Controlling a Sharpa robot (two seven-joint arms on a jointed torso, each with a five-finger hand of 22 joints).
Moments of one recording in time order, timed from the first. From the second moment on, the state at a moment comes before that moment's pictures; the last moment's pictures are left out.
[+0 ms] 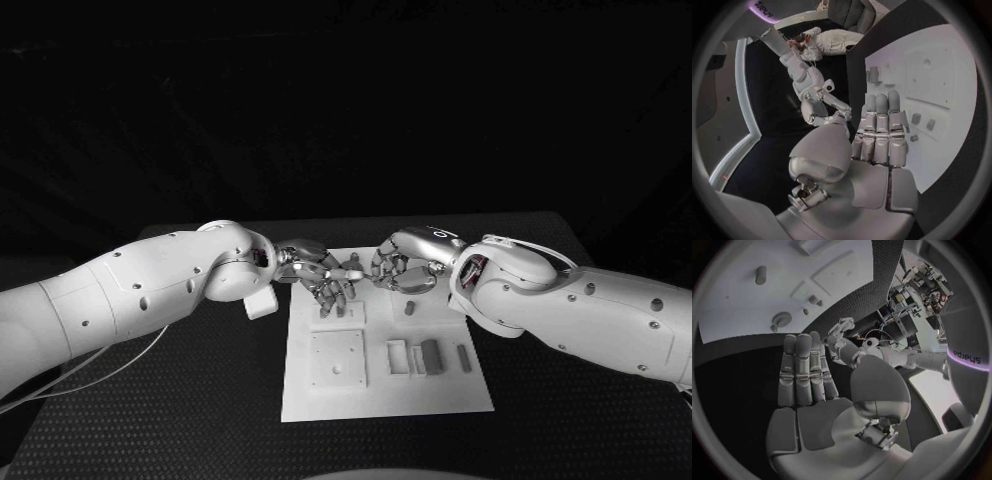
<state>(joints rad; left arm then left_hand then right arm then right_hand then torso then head) 1.22 -0.66 -0.04 1.27 -0.62 0.35 -0.11 1.20 0.24 -0.18 0.29 0.05 0.86 0.17 0.25 0.66 1.21 0.08 0.09 0.52 1.05 0.02 0.50 0.97 0.07 1.11 -0.08 0.10 1.15 1.21 -0.75 -0.10 1.55 -1.47 -0.29 -0.02 1.04 -0.03 0.73 -0.26 0.08 1.03 0.11 0.30 0.63 1.28 0.05 0.18 0.53 1.22 -0.05 0.80 0.83 0.26 1.05 0.10 0.47 1.31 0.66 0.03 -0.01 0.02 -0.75</state>
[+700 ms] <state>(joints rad) 1.22 -0.65 -0.05 1.27 -0.58 0.36 -0.11 1.20 0.27 -0.19 0.29 0.05 0.86 0.17 0.25 0.66 1.21 0.08 0.09 0.53 1.05 0.03 0.51 0.96 0.05 1.12 -0.08 0.09 1.16 1.21 -0.74 -0.10 1.56 -1.47 -0.27 -0.01 1.04 -0.03 0.73 -0.26 0.07 1.03 0.11 0.30 0.63 1.28 0.05 0.18 0.53 1.22 -0.05 0.80 0.83 0.26 1.05 0.10 0.47 1.31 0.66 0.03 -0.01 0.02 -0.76</state>
